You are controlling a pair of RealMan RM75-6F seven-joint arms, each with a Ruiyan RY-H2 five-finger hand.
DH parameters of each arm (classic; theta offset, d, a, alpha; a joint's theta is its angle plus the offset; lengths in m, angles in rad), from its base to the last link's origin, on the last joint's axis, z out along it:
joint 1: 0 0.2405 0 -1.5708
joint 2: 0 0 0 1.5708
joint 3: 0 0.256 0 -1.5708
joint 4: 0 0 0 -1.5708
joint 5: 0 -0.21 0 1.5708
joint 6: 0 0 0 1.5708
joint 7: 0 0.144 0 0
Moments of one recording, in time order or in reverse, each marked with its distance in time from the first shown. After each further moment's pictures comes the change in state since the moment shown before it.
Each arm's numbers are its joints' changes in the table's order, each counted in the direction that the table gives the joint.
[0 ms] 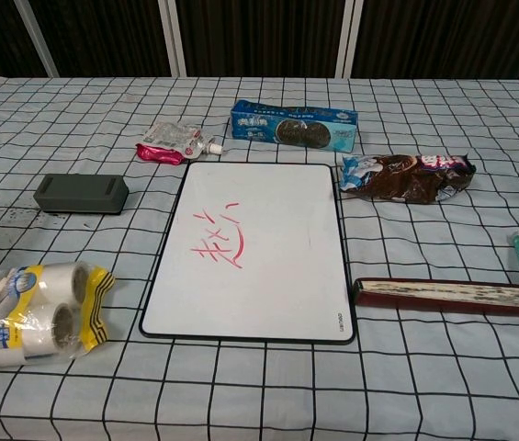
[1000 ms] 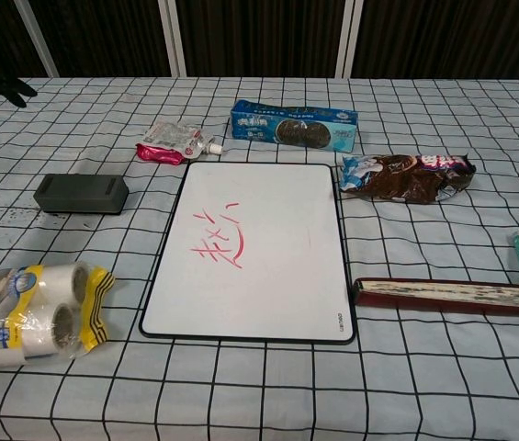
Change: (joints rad) left arm -0.445 -0.183 -0.156 0.083 0.395 -0.561 0.428; right arm 0.004 -0.004 0.003 -0.003 -0.020 -0.015 -0.012
